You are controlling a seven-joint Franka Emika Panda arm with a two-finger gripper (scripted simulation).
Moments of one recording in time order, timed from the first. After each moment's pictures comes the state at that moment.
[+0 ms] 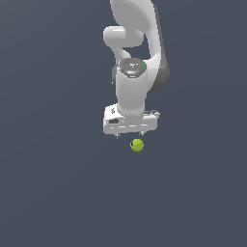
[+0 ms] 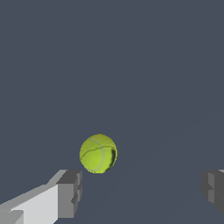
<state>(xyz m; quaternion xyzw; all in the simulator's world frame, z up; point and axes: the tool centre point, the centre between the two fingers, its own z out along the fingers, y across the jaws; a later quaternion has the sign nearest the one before) 0.017 0.026 0.171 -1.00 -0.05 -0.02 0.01</state>
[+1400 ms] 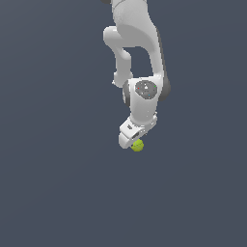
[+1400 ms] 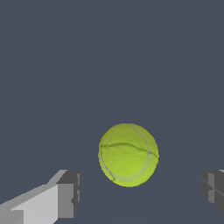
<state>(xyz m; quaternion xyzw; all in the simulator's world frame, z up) -0.010 0.068 0.094 -0.94 -0.35 0.00 0.00</state>
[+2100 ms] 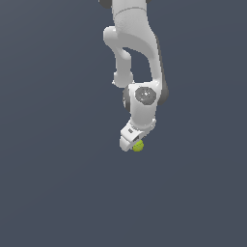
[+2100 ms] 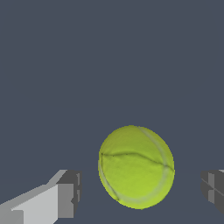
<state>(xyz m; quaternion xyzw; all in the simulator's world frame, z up) -0.012 0.070 0.070 -0.93 -0.36 0.00 0.00</state>
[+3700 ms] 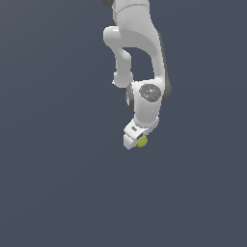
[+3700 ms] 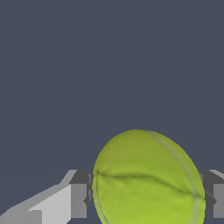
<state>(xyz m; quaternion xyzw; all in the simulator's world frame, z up) -0.018 0.084 0.077 -0.93 -0.36 0.00 0.00</state>
